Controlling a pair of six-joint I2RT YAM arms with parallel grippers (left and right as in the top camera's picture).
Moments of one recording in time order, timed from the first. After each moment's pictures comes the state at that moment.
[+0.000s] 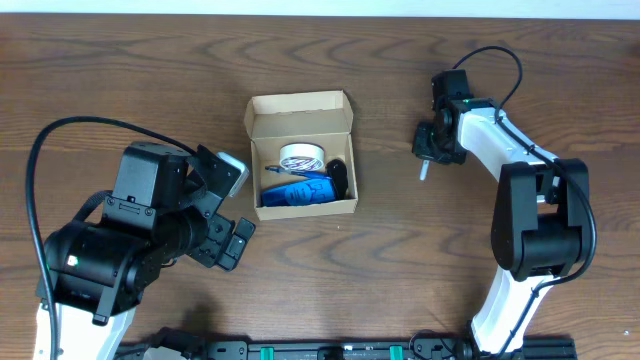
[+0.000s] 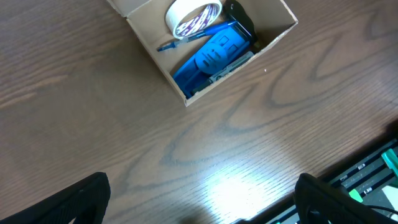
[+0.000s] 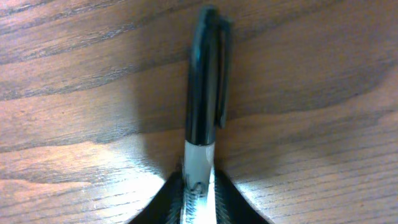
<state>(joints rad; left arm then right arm) -0.31 1.03 1.32 -1.35 0.18 0.20 0.10 2.04 1.34 -0.68 0.02 0.37</state>
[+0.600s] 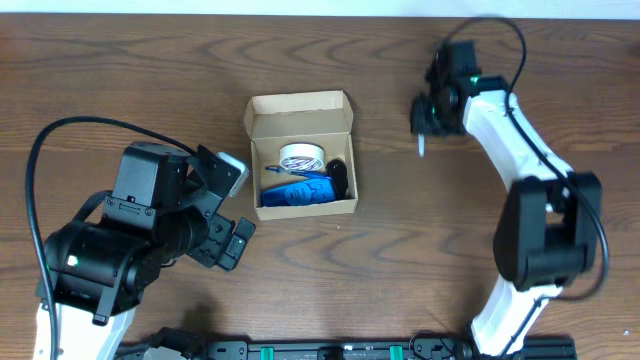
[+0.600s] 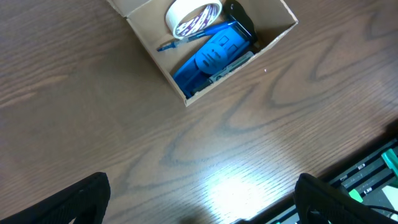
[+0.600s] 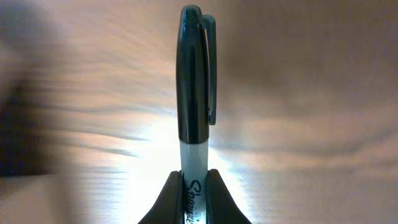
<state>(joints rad) -0.31 1.03 1.32 -1.35 0.18 0.20 0.13 1.95 1.54 -0.77 -0.08 0.17</state>
